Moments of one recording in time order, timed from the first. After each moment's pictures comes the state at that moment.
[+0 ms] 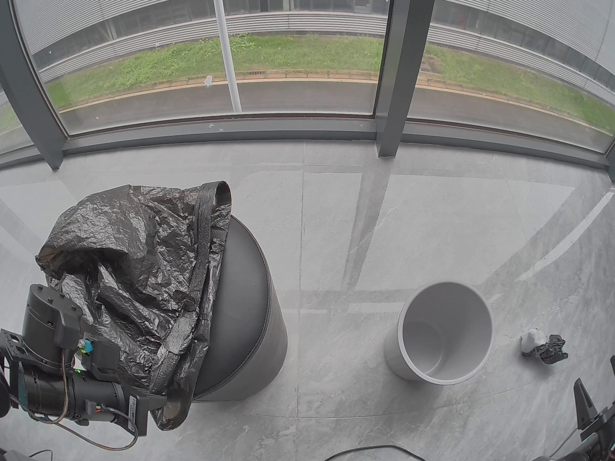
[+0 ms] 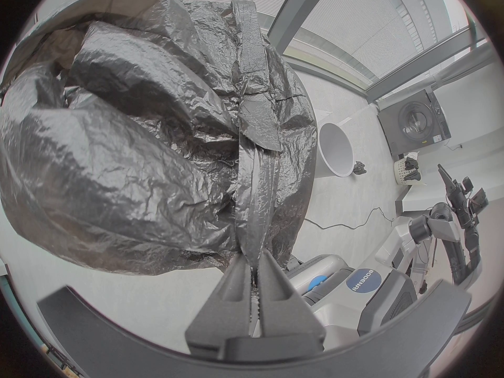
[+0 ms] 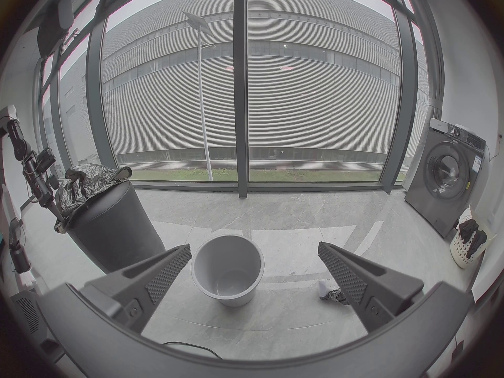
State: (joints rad) left arm -0.45 1.23 -0.49 0.14 -0.10 -0.18; right arm 0.00 0.02 -0.02 0.00 -0.02 0.02
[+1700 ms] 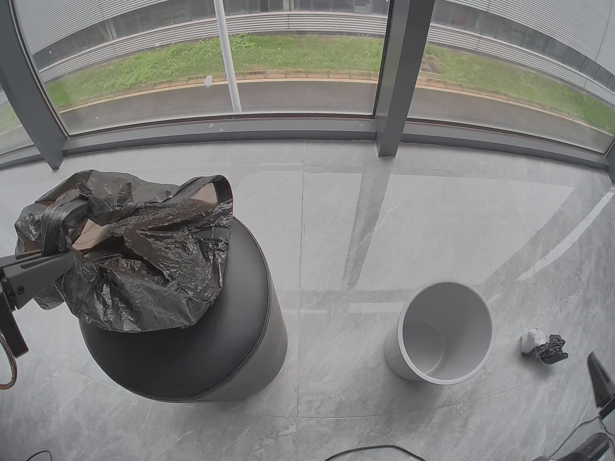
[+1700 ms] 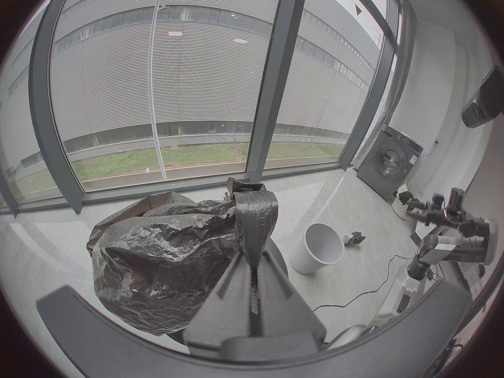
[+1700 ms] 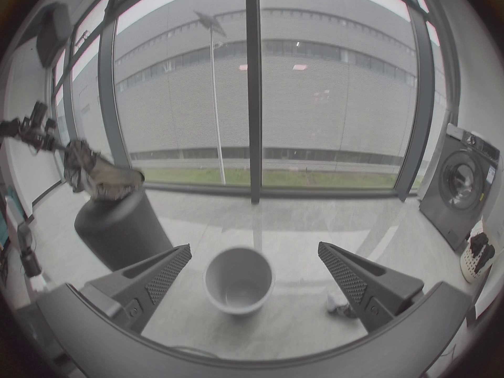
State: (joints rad) left arm -0.55 0.87 -0.86 0.20 0.06 0.03; right arm 0.00 0.20 -0.13 -0.09 0.06 -0.01
